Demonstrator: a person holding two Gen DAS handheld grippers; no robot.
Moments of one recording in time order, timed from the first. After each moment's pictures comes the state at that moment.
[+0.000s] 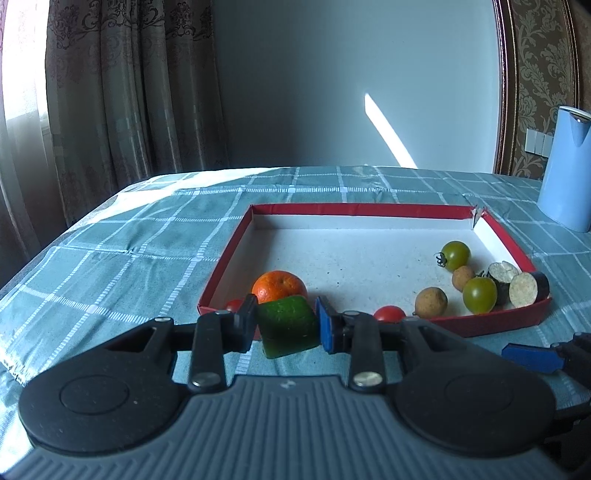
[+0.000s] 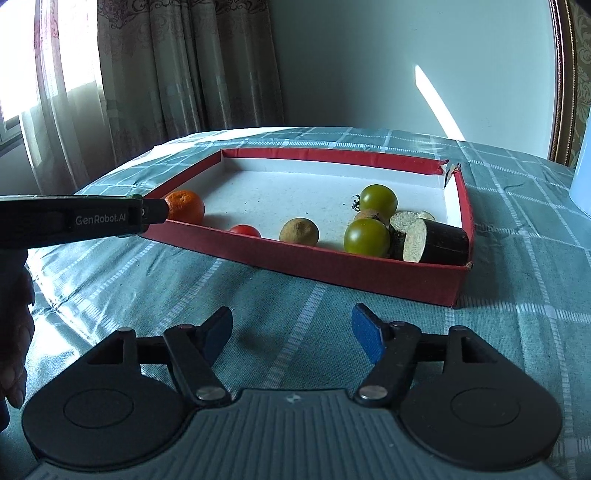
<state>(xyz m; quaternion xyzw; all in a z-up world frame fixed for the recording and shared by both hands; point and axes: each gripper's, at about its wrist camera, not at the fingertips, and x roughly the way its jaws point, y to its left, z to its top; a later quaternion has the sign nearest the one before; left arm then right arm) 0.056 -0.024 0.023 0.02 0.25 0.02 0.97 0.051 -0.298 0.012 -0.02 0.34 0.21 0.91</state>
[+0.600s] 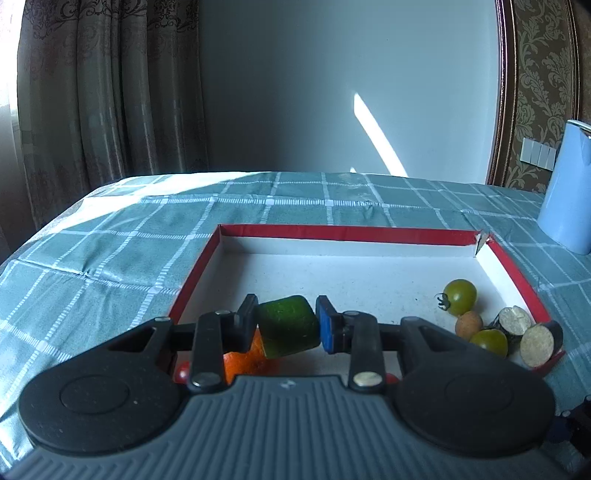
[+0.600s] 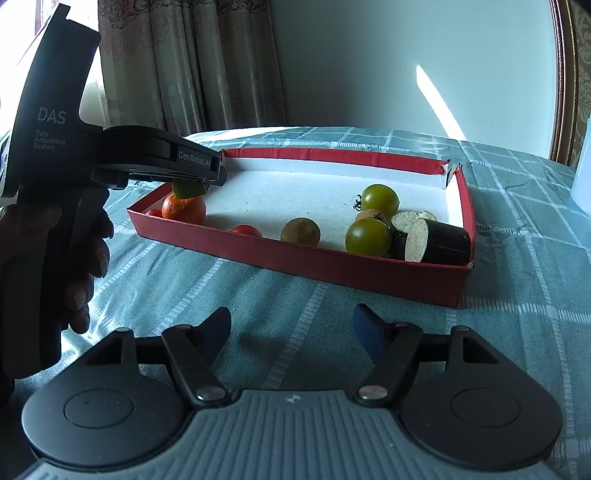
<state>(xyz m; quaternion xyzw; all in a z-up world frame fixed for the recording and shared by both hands) 0.117 -0.026 0.025 0.00 0.26 -0.01 0.97 0.052 -0.297 0.012 -0.02 0.34 0.21 0.91</state>
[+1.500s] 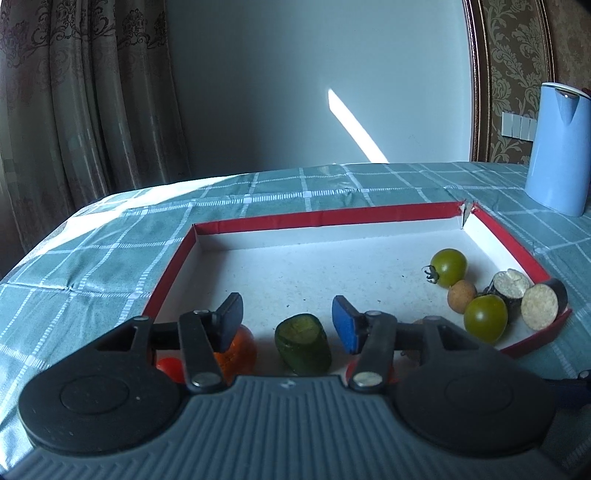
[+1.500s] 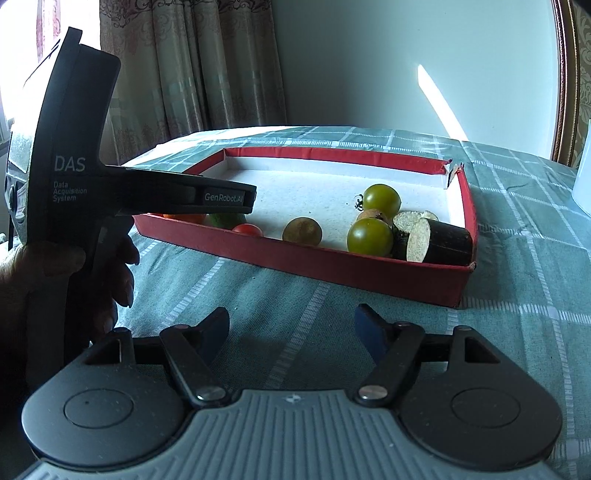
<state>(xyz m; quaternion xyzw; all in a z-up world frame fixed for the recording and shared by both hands) 0.113 -0.046 0.006 0.05 0.25 -0.03 0.97 0.052 -0.298 0.011 -0.02 0.34 0.22 0.91</state>
